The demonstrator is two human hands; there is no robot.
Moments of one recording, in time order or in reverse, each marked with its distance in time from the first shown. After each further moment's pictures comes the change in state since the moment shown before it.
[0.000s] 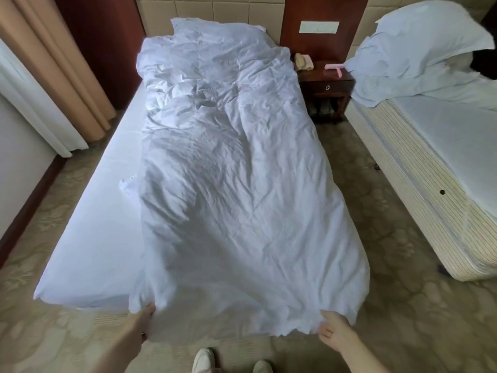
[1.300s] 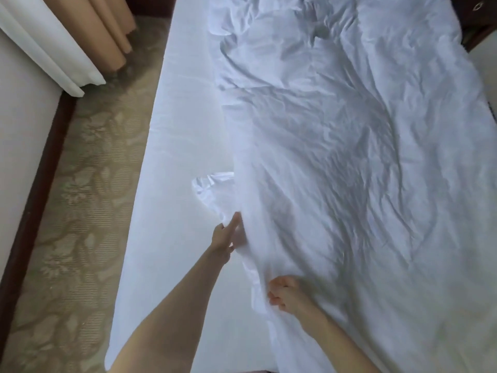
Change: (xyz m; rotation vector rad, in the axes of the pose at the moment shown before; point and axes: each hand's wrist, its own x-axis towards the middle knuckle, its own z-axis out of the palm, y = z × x) left_hand 0.416 0.329 0.010 0.025 -0.397 -0.128; right_hand 0.015 -0.019 0.621 -0.754 -0.325 -0.158
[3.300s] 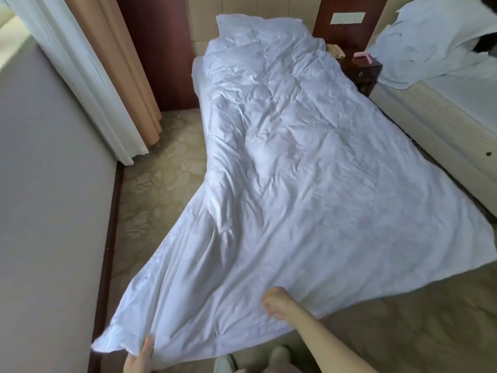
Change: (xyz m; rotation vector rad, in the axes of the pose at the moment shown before) left_hand -0.334 -0.222 -0.556 -0.018 0.406 0.422; right_hand -0.273 0.160 0.376 -0.093 0.132 -0.014
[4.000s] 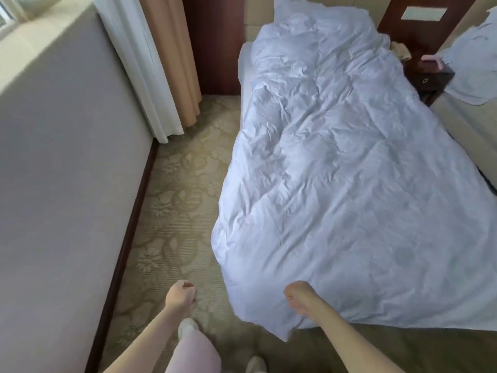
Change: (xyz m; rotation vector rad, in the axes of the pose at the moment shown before) left_hand 0.033 0.043 0.092 0.489 -0.162 -0.116; right_hand 0.063 -0.034 -0.036 -0.157 0.057 0.095
